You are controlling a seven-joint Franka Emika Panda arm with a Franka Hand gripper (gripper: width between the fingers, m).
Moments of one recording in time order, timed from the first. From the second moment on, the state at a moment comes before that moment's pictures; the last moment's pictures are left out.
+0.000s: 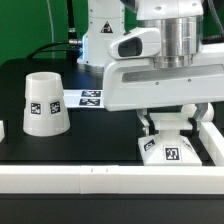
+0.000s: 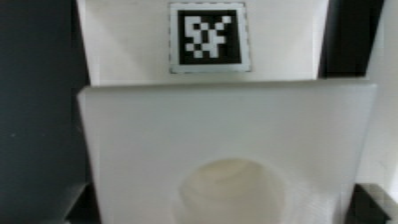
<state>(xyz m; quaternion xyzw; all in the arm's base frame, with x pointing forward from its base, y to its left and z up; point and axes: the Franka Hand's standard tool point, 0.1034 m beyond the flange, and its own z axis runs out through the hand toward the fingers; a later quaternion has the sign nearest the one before) 0.598 0.065 0.045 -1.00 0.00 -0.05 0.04</state>
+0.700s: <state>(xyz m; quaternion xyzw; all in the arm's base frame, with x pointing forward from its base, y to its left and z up) 0.611 0.077 0.048 -1.00 -0.01 -0.05 0.04</state>
